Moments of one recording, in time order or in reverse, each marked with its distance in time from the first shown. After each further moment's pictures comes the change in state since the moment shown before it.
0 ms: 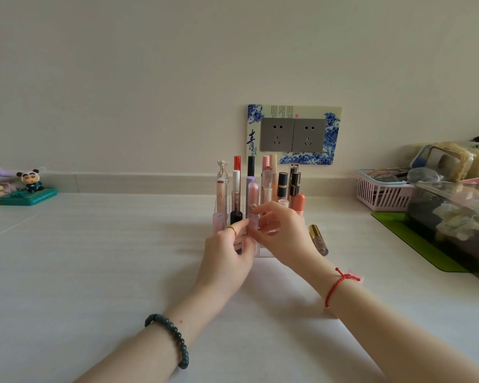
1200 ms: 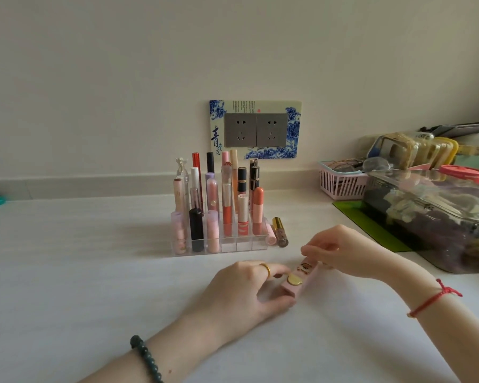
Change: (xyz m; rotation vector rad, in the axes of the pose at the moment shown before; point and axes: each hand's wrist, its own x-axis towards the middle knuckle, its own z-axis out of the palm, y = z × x) left_hand -0.038 0.029 0.038 0.391 -0.609 0.299; right_hand -0.051 0.036 -0.133 -0.389 -0.373 0.373
